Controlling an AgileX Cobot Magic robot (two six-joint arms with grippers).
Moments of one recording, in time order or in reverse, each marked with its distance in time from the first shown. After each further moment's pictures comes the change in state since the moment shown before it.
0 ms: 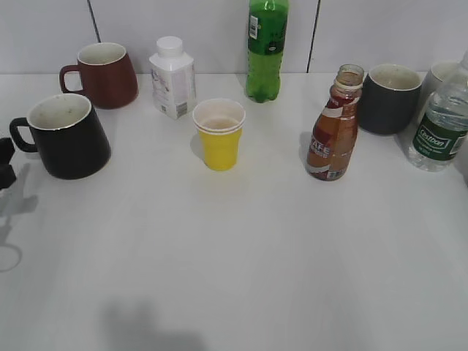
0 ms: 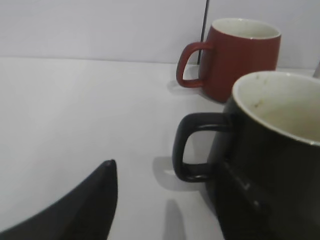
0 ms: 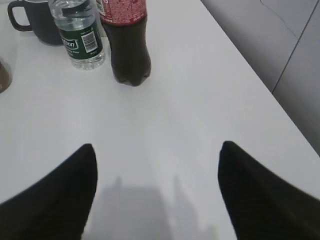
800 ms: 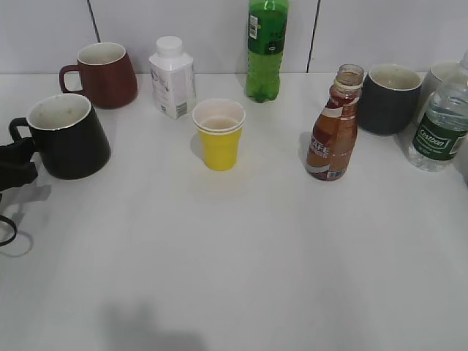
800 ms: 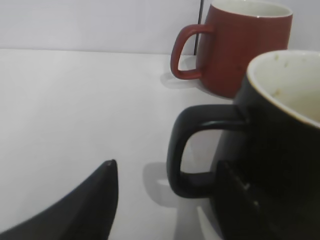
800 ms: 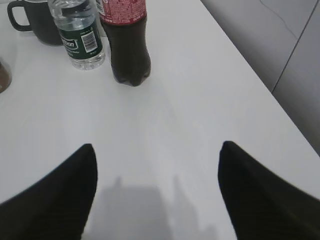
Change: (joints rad) left arm 0.000 0.194 -0.111 0.027 -0.083 0.000; right arm 0.000 0.000 0.000 0.000 0.000 0.000
